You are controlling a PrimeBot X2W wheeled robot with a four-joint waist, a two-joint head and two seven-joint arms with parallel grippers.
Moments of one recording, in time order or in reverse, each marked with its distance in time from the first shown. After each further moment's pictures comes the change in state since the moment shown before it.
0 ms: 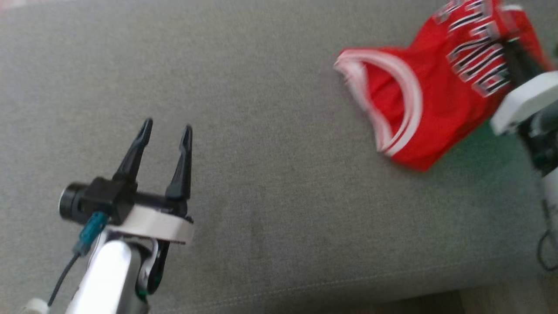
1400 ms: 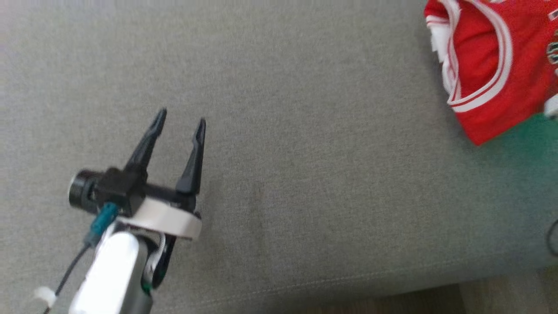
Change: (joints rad) left arm -0.073 0.012 -0.056 0.029 0.006 -0.016 -0.002; right arm -0.220 0.014 -0.358 0.520 -0.117 0.000 -0.328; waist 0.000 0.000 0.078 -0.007
